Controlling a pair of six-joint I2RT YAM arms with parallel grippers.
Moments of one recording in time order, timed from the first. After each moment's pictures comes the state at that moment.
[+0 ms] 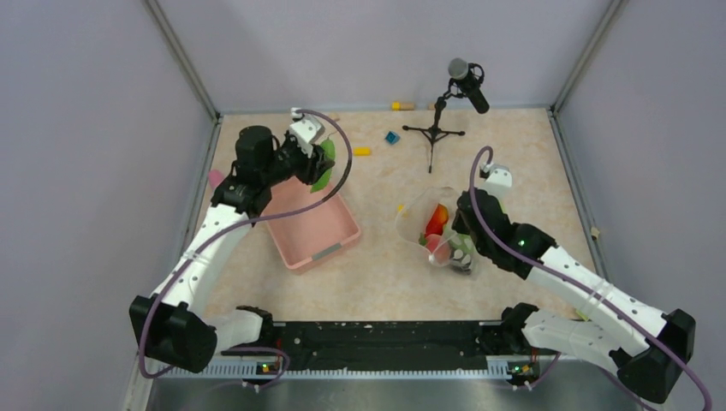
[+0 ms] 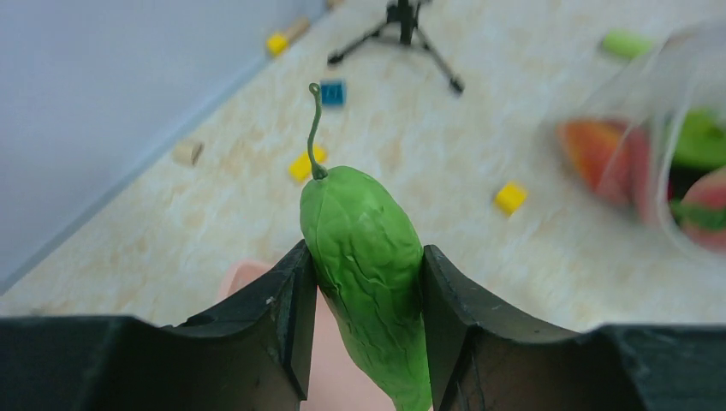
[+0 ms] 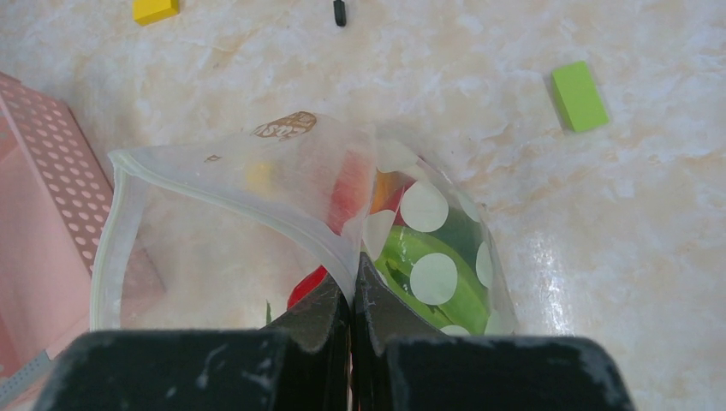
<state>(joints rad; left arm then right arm) -0.27 1.23 1.14 -0.30 0.45 0.35 0.76 0.93 0.82 -0.55 0.62 0.70</state>
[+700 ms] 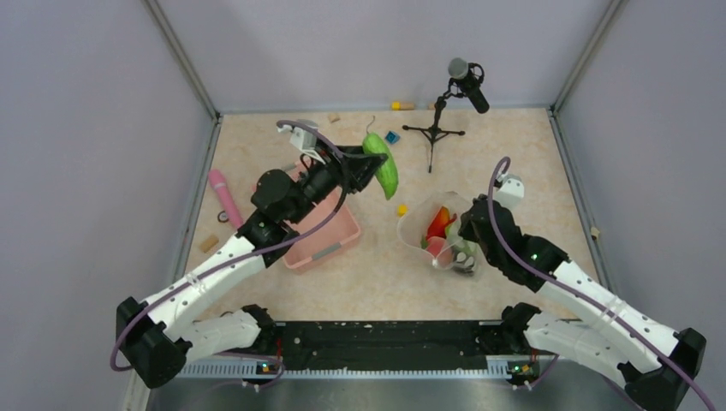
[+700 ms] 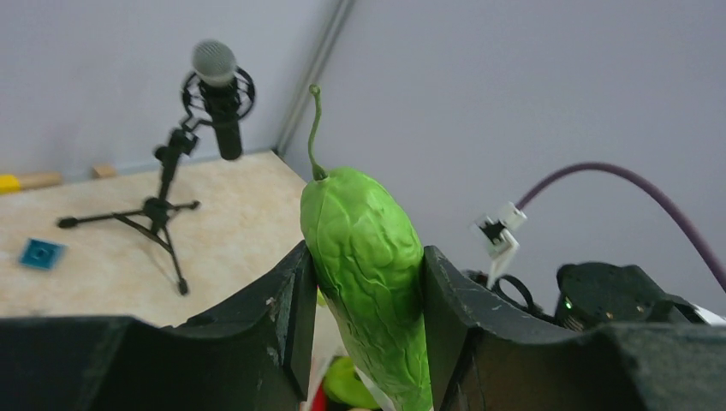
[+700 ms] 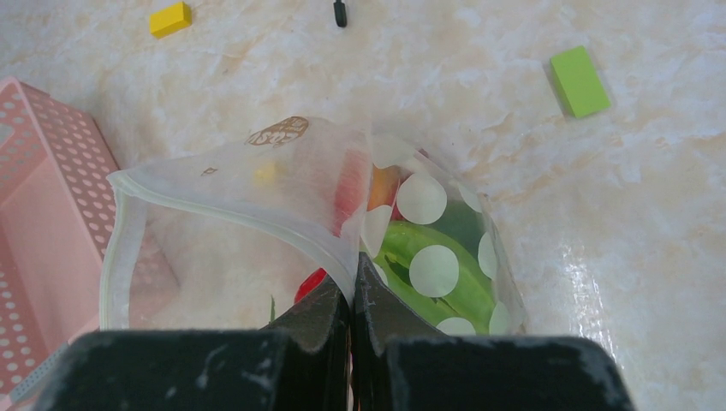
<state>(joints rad) -0.66 1.07 0.94 0.43 0.15 -0.53 0.76 0.82 0.75 -0.54 0.61 0.75</state>
